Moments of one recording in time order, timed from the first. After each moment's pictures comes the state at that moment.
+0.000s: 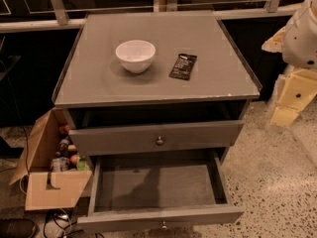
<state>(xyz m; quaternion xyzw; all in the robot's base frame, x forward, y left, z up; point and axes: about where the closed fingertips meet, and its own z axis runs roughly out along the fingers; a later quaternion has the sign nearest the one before) 0.438 -0.217 0.976 -0.60 0.78 -0.03 0.16</state>
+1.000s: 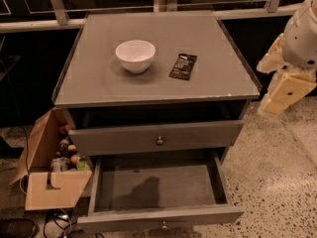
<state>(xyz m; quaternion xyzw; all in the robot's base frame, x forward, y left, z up) 0.438 -0.217 0.976 -0.60 0.78 -0.03 0.16</state>
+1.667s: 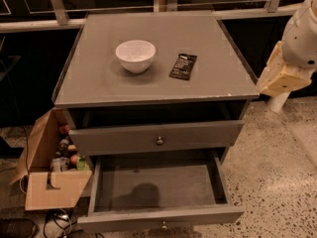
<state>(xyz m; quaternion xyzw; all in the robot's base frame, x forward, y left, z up) 0.438 -0.217 0.976 -0.60 0.78 -0.03 0.16</state>
